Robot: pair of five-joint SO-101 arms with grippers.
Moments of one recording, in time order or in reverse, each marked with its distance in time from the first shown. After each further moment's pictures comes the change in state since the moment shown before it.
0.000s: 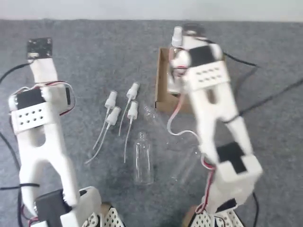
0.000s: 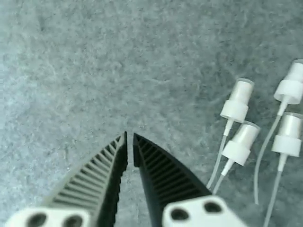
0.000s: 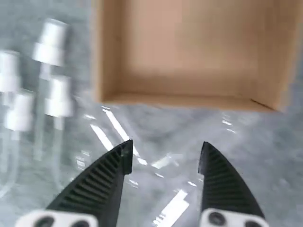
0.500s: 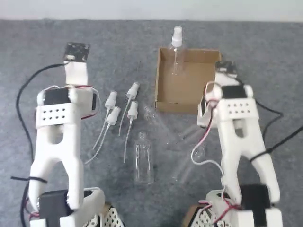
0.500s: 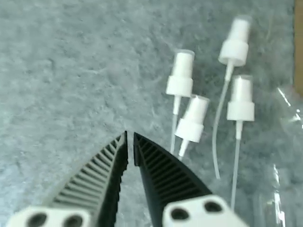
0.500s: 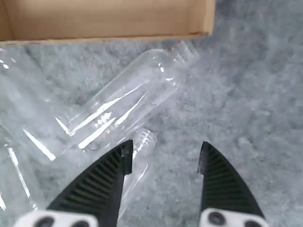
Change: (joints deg) left arm 11.6 0.0 5.5 0.1 0.1; right arm 12.0 -27.2 50.6 -18.7 8.7
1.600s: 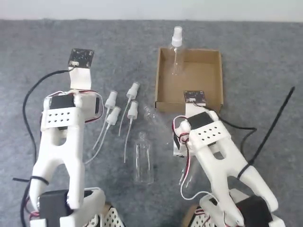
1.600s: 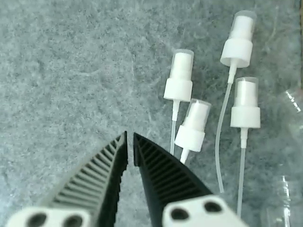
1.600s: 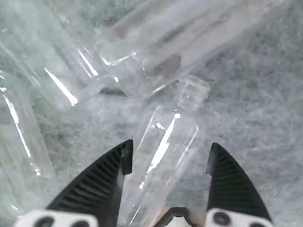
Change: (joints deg) left arm 0.2 0.0 7.0 -9.4 0.3; right arm -19.1 -8.2 20.1 -4.7 -13.6
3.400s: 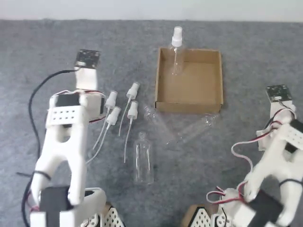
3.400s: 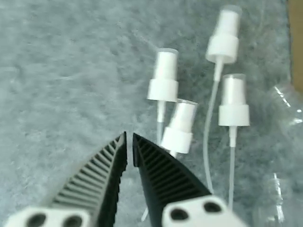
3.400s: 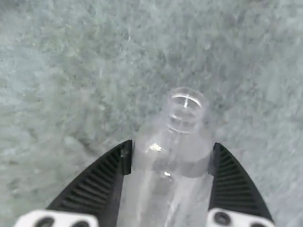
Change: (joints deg) left arm 3.5 4.8 -1.1 -0.4 0.0; right arm 59.4 5.7 -4.0 -17.8 63.6
